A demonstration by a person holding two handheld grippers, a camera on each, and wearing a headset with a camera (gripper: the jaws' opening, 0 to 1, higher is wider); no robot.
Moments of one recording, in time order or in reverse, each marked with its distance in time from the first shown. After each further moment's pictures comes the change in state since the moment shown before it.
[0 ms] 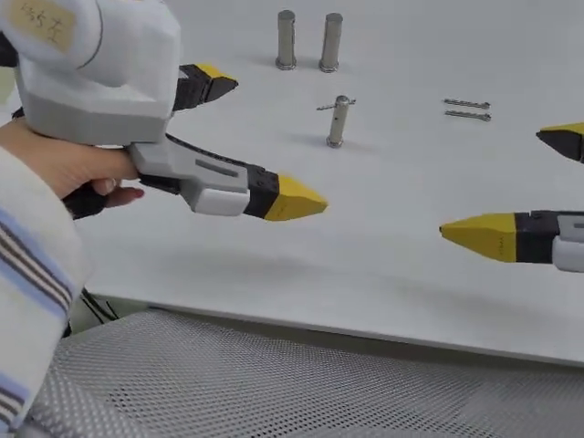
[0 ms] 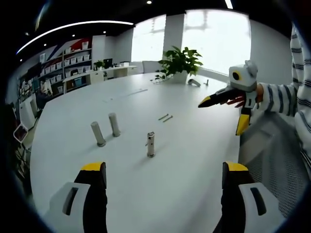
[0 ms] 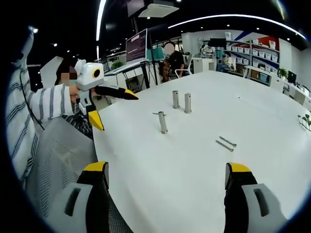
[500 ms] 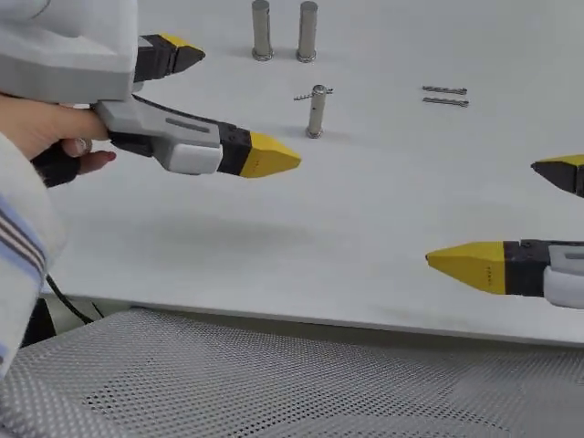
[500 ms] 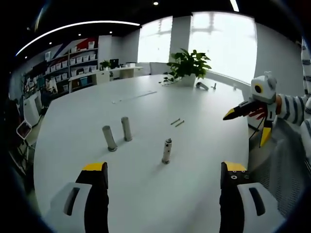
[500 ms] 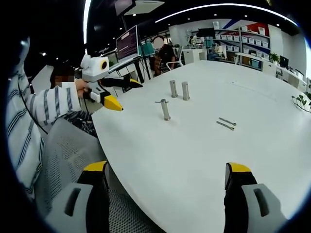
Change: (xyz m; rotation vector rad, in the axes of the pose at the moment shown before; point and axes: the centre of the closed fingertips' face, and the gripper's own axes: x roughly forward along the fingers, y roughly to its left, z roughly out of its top) left arm 0.006 0.031 0.015 -0.033 -0.023 0.067; right arm -0.018 0.021 -0.022 0.081 0.043 -0.038
